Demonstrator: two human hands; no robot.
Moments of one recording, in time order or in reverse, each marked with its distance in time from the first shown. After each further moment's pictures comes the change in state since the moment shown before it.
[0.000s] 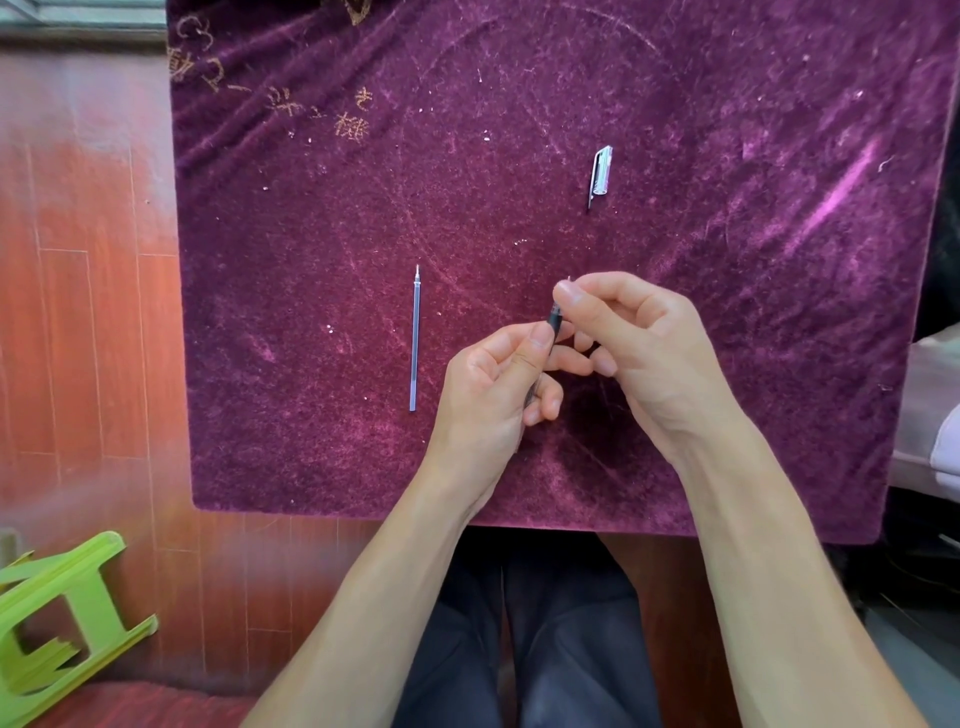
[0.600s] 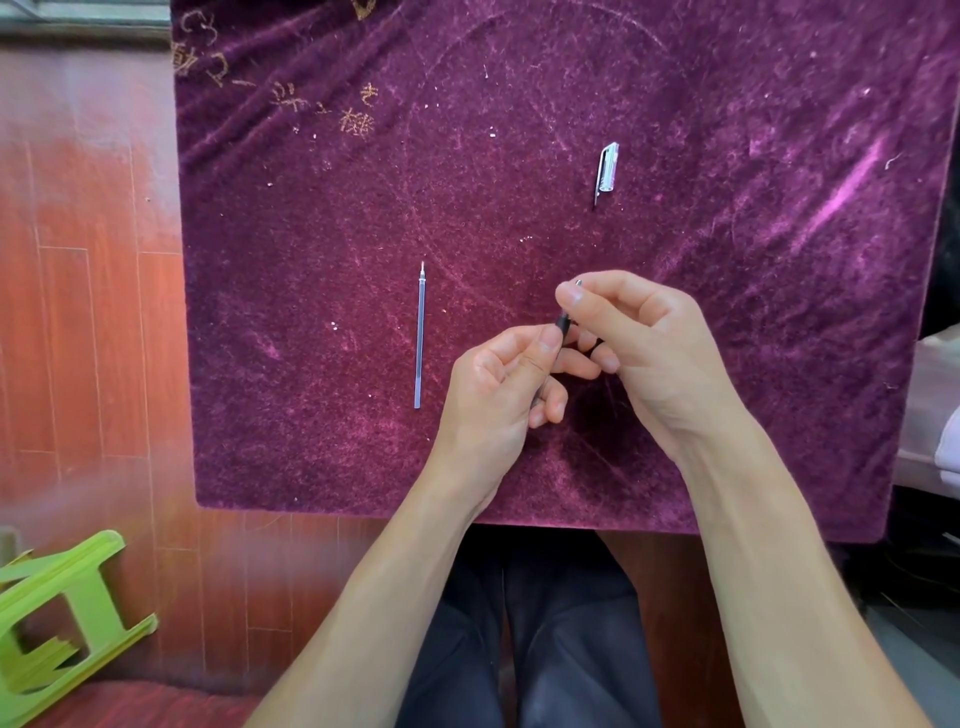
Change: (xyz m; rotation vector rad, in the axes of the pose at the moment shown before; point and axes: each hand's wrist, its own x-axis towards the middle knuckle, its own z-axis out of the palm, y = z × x) left_hand -0.002 -0.001 -0.002 0.031 -0.008 0.001; right_hand 0.001 0.001 0.003 -0.019 -0.002 -0.007
